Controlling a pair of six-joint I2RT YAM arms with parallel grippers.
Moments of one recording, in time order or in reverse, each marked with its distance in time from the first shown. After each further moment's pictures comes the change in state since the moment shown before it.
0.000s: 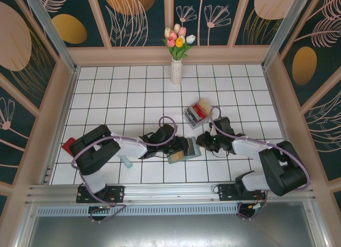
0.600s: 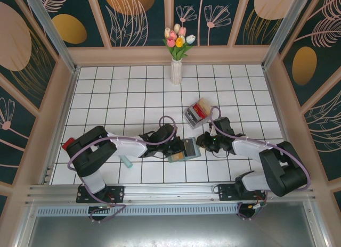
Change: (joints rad) left arm -0.002 -0.025 0.030 -0.140 0.017 0.047; right arm 0.007 -0.004 -0.001 -0.007 -0.006 0.000
